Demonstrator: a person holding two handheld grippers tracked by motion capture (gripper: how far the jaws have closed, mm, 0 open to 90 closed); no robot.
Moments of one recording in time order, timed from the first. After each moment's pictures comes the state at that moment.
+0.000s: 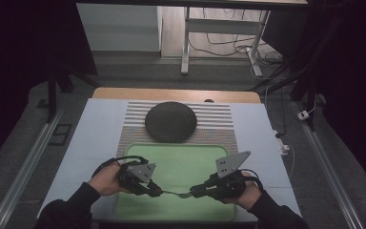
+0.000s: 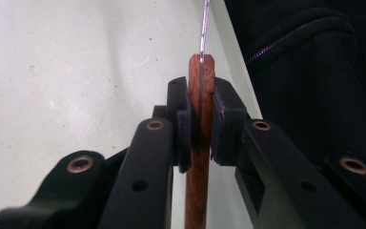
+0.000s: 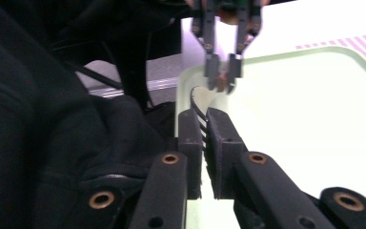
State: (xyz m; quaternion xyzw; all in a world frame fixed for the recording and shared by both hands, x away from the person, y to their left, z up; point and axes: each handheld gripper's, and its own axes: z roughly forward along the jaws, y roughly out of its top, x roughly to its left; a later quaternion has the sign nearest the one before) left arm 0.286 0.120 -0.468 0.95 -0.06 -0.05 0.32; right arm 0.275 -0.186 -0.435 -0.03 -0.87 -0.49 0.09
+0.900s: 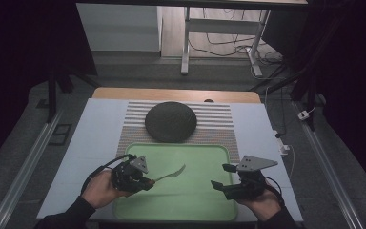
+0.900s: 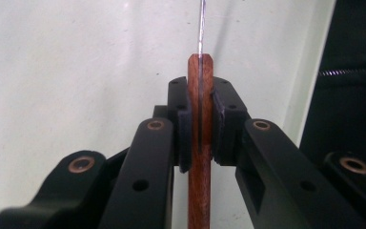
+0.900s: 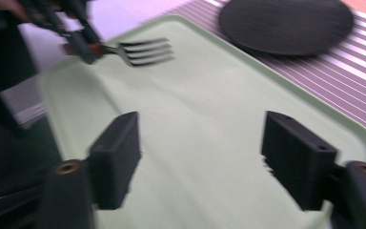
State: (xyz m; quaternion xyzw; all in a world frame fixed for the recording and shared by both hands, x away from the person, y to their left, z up) left arm 0.273 0.134 -0.470 0.94 0.21 -0.01 0.26; right arm 0.262 -0.237 -0.438 -0.28 -0.85 -0.44 -0.11
